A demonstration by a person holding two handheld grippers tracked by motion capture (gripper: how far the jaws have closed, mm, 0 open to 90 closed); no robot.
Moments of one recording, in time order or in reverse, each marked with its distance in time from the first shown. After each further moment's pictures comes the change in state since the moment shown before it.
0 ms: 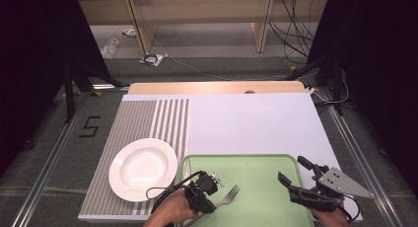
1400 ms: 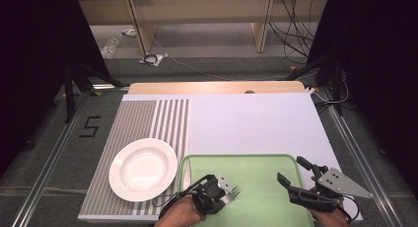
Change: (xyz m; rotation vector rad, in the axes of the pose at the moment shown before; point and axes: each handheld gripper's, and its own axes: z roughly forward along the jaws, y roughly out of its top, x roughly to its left) left arm -0.015 0.005 0.009 -0.157 0.064 0.101; right arm 0.002 0.000 0.000 0.004 0.007 -0.003
